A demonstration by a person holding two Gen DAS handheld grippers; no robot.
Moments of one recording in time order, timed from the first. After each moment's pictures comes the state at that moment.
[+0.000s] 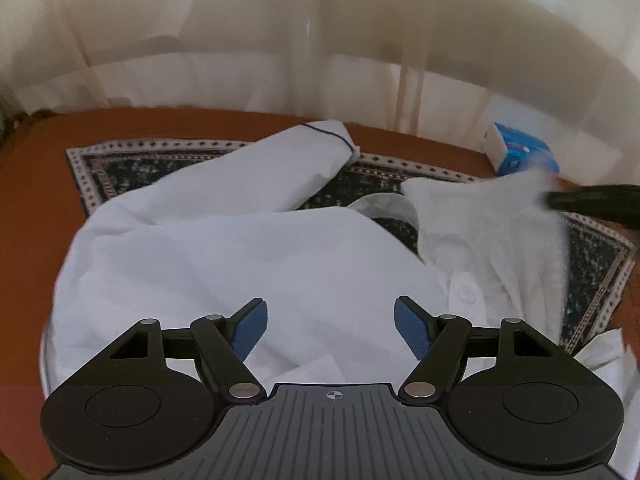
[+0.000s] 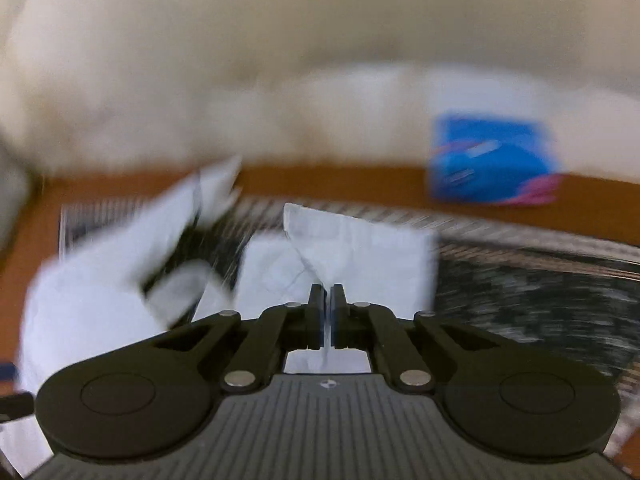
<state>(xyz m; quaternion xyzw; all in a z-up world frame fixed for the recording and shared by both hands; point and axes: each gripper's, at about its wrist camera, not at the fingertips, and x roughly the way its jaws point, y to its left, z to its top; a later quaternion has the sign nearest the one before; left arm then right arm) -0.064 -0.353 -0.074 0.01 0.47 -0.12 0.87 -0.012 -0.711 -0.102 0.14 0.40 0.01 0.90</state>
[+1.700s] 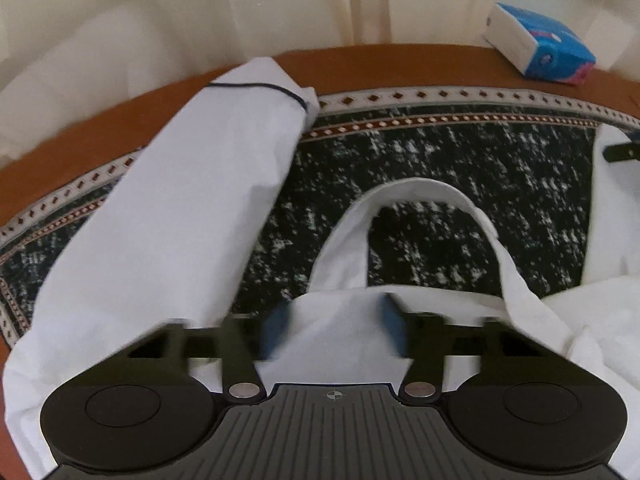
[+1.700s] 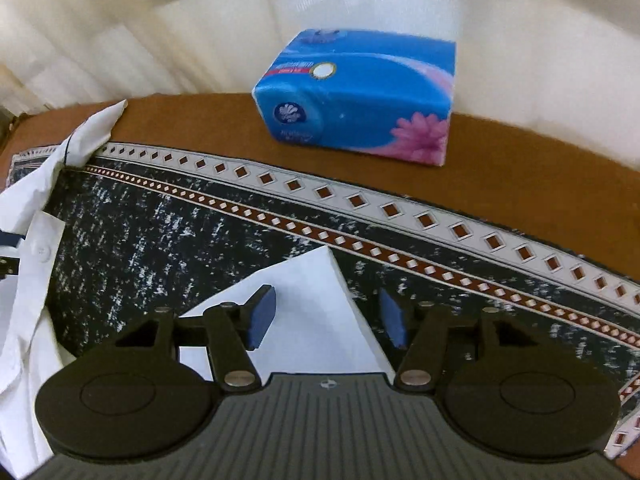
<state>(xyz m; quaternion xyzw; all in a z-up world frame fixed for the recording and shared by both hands) 0.073 -0.408 -0.188 0.17 0.56 -0.19 0.79 0.043 -0.822 -0.182 0.07 0.53 0.06 0.84</state>
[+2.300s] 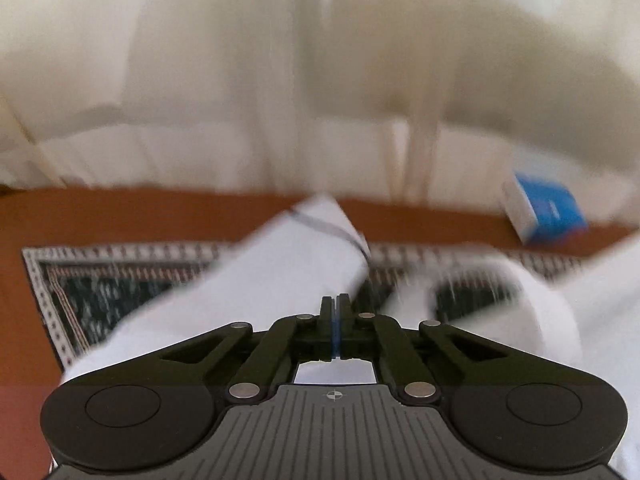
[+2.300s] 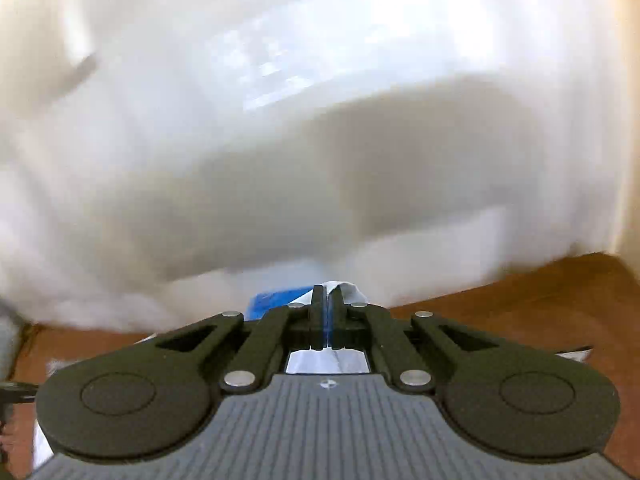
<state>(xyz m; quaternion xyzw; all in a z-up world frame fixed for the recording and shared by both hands) 0.081 -0.374 -0.080 0.03 0.42 -0.13 0.90 -0.068 -0.934 0.005 0.18 0.28 -0.08 0.94</state>
